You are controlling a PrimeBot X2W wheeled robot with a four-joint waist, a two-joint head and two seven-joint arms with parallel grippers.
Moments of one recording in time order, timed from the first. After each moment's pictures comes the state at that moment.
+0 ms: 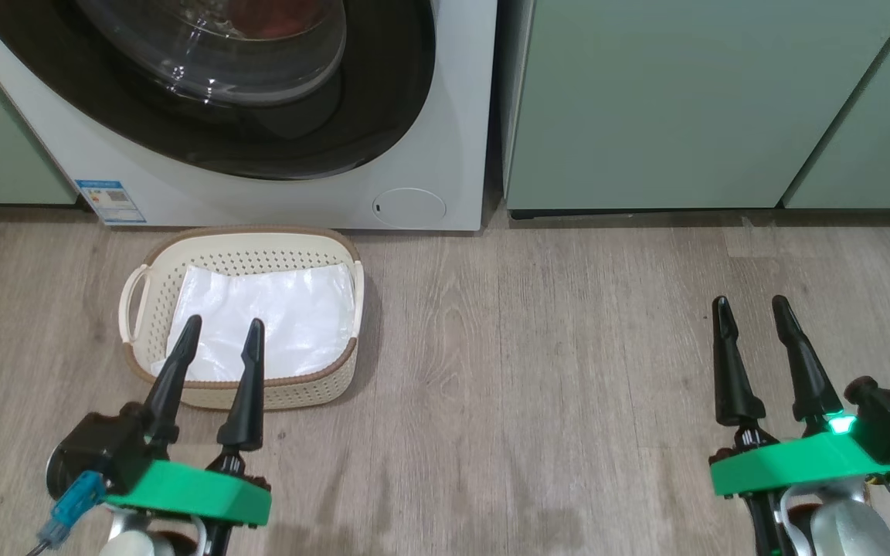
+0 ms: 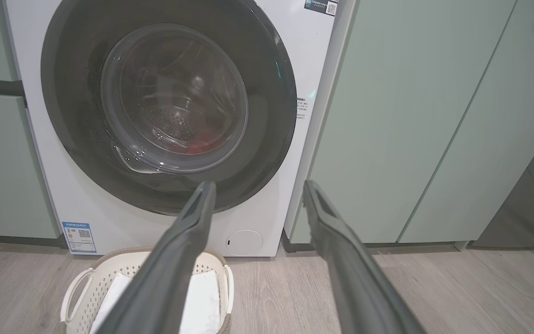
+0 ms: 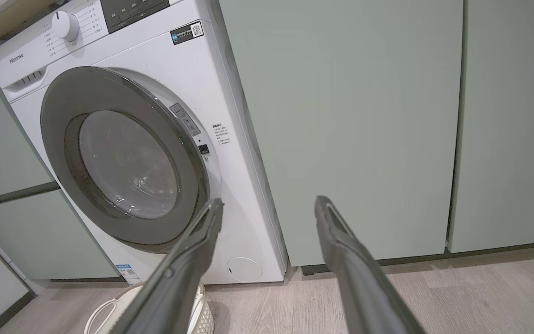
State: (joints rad) left arm 0.04 0.06 -0.04 -0.01 -0.26 -0.13 -0.26; right arm 0.04 -0.04 0.00 0.03 0.33 0.12 -0.25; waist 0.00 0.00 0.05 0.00
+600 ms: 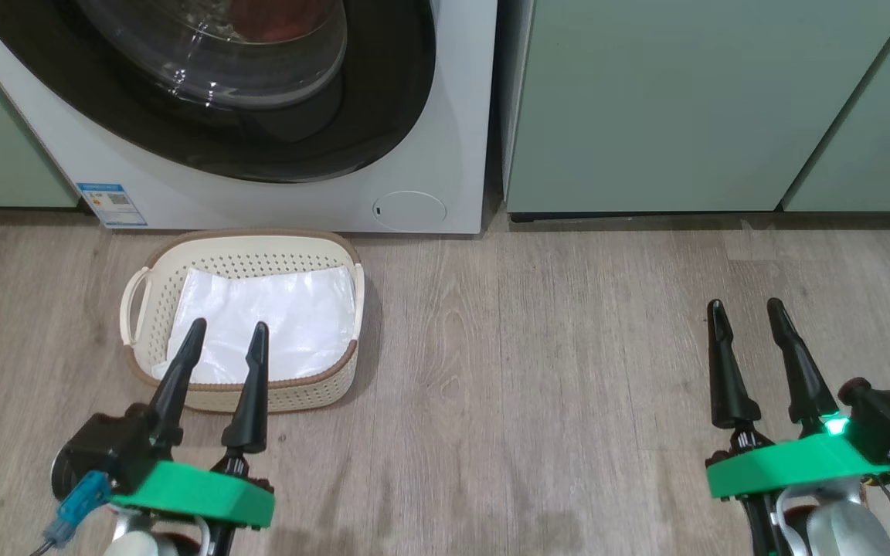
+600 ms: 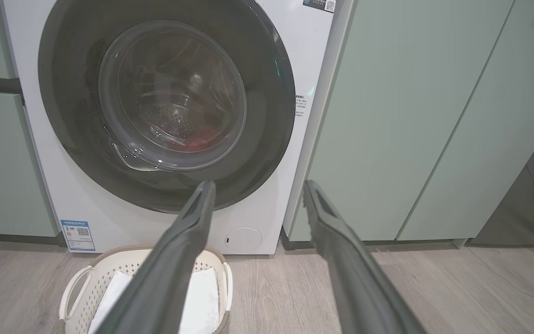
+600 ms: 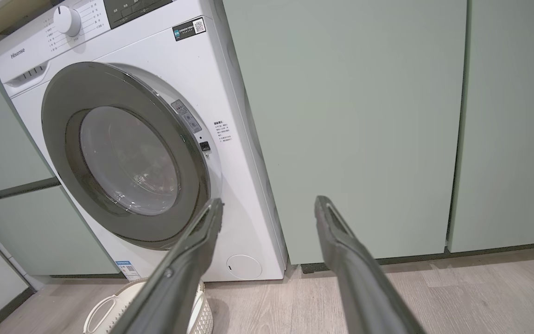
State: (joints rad) left arm 0.04 0.06 -0.05 0.00 -0.25 -0.13 -0.26; right arm 0.03 -0.04 0.01 0.04 0.32 0.12 -0.25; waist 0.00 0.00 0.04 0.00
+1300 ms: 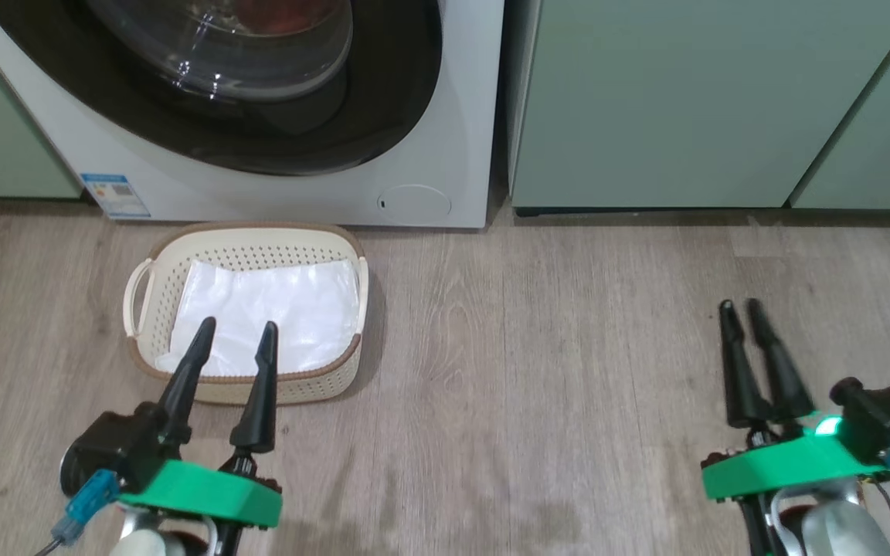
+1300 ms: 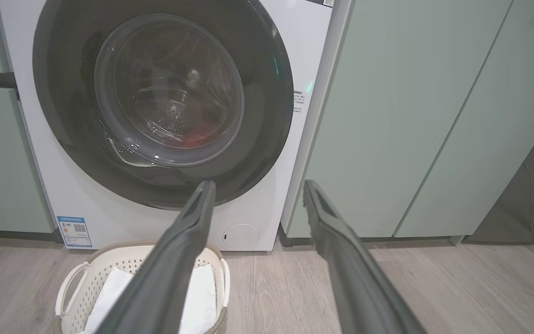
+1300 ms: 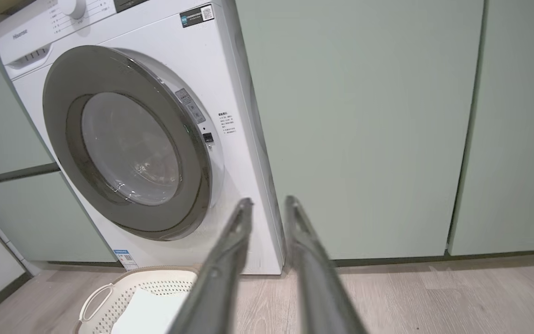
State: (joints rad) left arm 0.04 0.06 -0.06 0.00 -0.25 -0.13 -0.26; right arm 0.03 -0.04 0.02 0.03 0.28 0.12 -0.25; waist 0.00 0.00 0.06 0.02
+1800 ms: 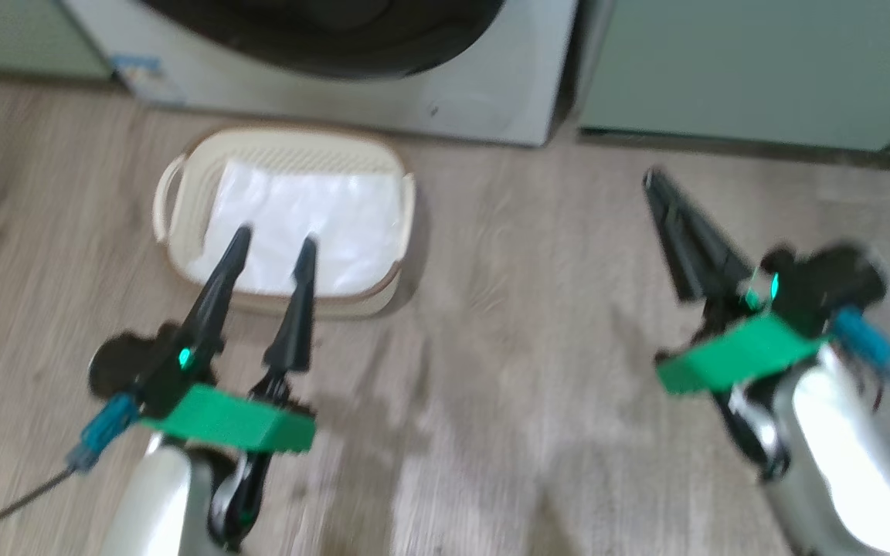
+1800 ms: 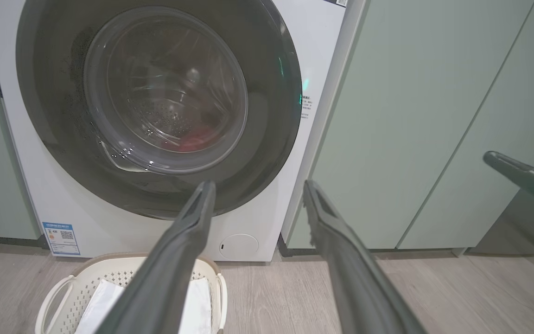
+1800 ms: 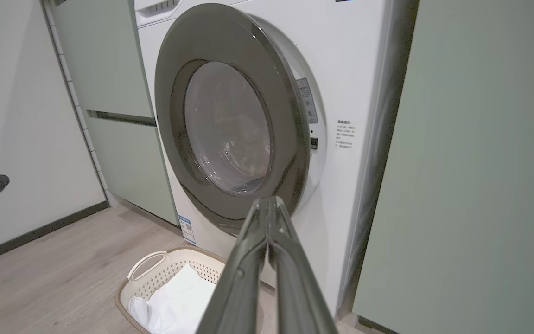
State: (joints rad) left arm -0.12 0.05 -0.14 -0.02 -0.28 -0.13 -0.26; right arm -0.25 -0.17 0.24 0.00 0.22 0.12 -0.17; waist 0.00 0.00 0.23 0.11
